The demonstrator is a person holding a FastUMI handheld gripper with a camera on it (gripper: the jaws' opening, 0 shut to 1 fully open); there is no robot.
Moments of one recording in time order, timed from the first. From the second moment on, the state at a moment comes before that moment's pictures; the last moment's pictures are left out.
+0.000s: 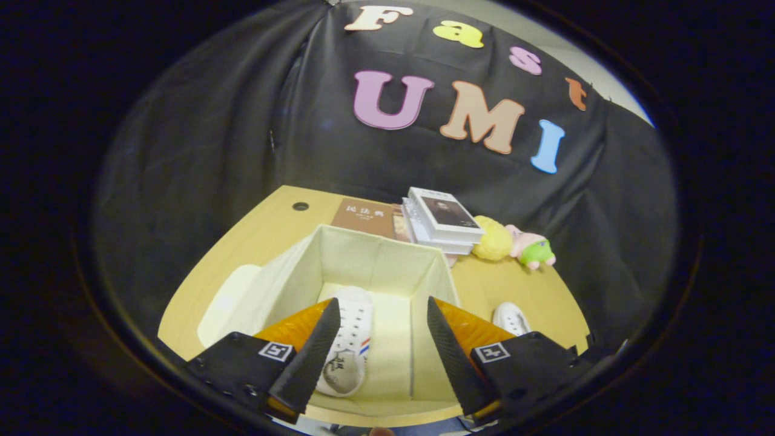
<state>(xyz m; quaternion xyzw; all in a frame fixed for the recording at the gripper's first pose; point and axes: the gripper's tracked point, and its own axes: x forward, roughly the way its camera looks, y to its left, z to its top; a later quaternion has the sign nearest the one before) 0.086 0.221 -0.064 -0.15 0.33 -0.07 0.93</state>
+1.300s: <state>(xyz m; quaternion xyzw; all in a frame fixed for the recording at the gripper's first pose) 0.022 -0.125 -0.187 -0.19 0.51 -0.29 0.79</state>
